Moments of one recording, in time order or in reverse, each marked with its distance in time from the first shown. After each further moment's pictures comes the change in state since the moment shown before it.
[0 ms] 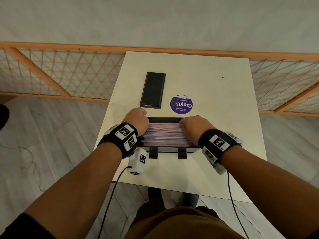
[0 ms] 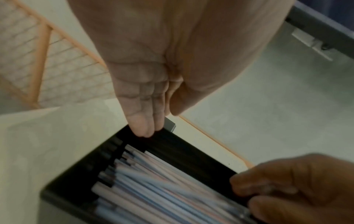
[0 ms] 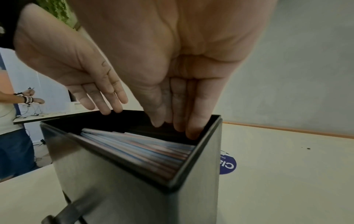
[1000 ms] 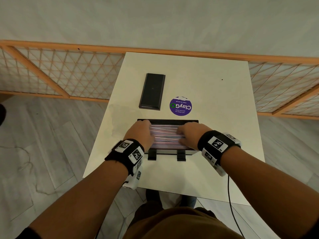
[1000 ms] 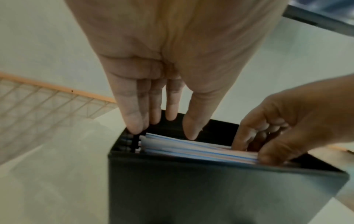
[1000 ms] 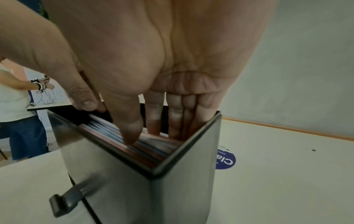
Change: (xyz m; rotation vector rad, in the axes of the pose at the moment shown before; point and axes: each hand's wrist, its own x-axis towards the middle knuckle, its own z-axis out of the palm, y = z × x) left_hand -0.024 -0.014 0.030 0.221 0.007 0.208; right_hand 0.003 0.003 0.007 0.013 -0.129 -0.099
